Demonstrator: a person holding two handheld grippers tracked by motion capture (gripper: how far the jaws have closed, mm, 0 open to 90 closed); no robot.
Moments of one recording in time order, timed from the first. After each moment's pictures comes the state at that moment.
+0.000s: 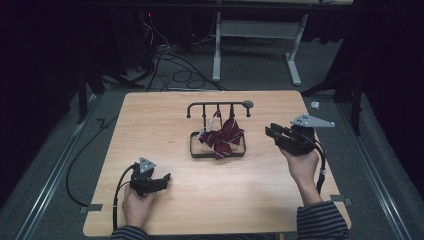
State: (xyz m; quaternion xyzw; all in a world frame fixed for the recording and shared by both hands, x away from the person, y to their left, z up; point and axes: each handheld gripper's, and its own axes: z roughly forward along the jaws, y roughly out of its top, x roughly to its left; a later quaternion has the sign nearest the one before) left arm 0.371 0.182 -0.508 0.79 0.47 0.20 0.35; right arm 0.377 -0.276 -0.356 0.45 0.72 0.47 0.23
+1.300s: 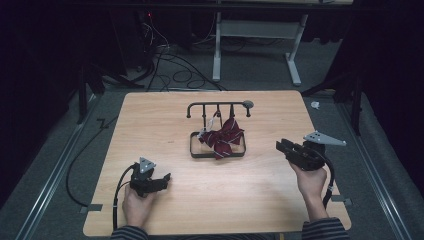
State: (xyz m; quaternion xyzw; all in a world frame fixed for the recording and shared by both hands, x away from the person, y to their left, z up) left arm 0.371 0.182 -0.508 0.79 0.47 0.20 0.35; right arm 0.355 -0.311 -0.401 0.50 0.70 0.47 0.21
